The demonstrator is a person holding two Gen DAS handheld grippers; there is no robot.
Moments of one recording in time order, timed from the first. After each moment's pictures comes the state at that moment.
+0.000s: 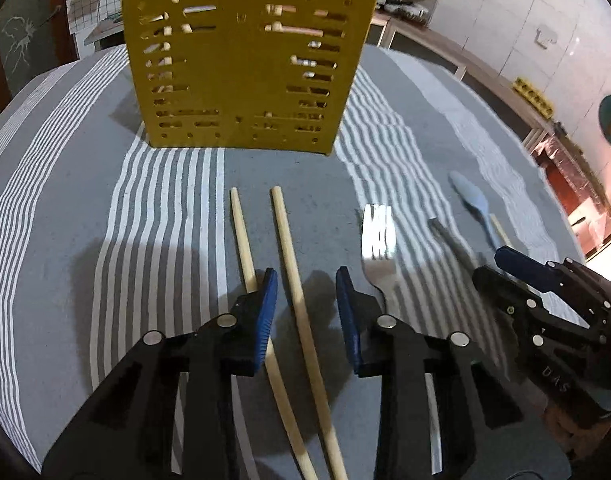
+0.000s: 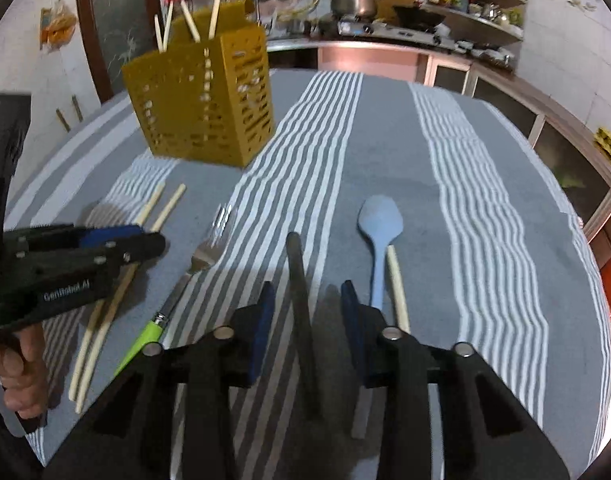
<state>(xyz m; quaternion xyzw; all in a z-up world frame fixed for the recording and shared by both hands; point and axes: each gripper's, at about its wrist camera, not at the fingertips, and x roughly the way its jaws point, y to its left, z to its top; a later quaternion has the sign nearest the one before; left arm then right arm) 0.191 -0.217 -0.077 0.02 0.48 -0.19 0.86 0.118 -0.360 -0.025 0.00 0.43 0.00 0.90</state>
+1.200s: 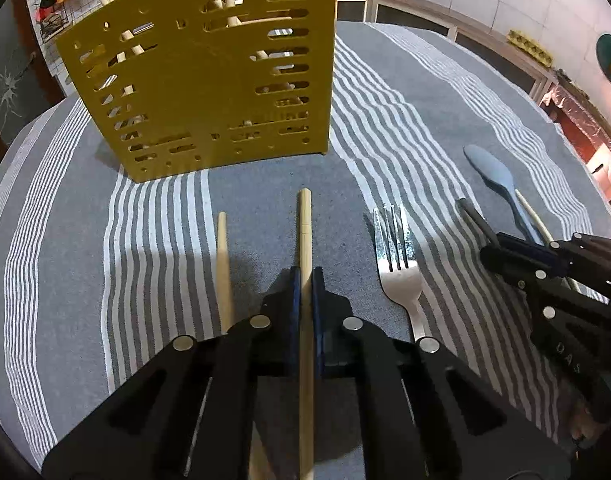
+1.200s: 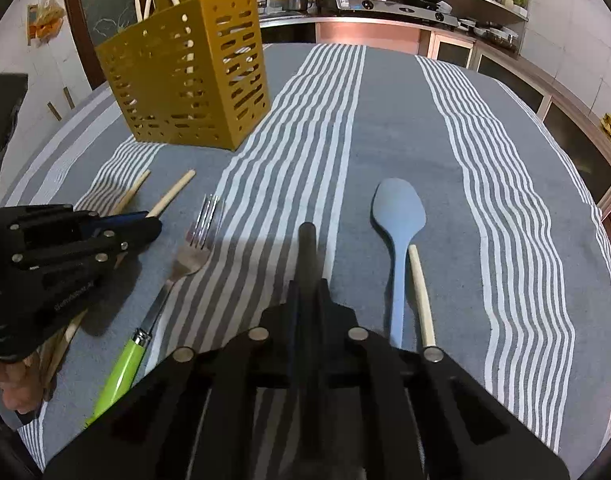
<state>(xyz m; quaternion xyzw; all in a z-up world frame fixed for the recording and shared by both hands) 0.213 -0.257 -0.083 0.10 0.47 -0.20 0.85 0.132 -0.363 -0.036 0.03 0.45 -0.01 0.89</state>
